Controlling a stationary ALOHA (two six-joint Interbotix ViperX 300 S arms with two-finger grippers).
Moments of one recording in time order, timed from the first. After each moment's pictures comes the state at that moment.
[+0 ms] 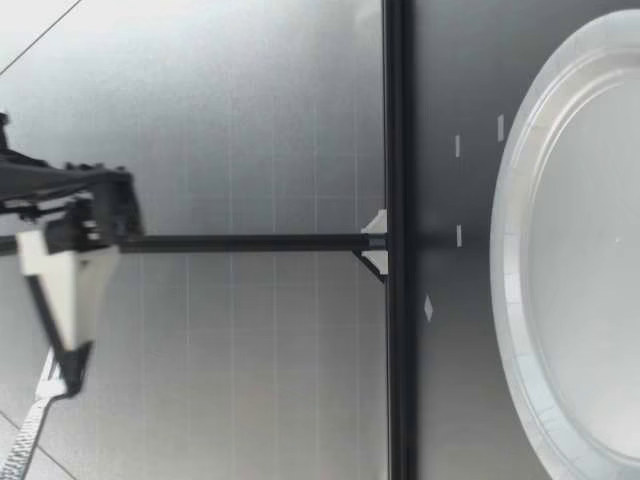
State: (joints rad) left arm -0.07 -0.73 1.03 -0.33 -0.31 -1.19; right arm -0.19 -0.04 0.34 -0.78 -0.22 -0.62
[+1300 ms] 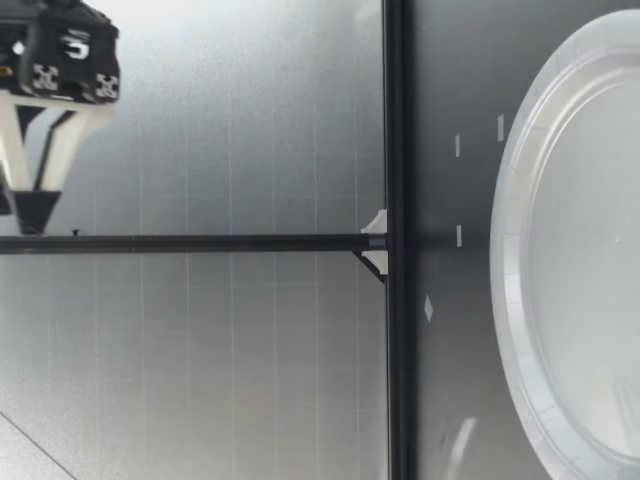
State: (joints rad) left arm -0.08 -0.73 1.19 0.04 0.62 -0.56; right arm -0.22 -0.25 0.77 -0.01 -0.65 -0.62
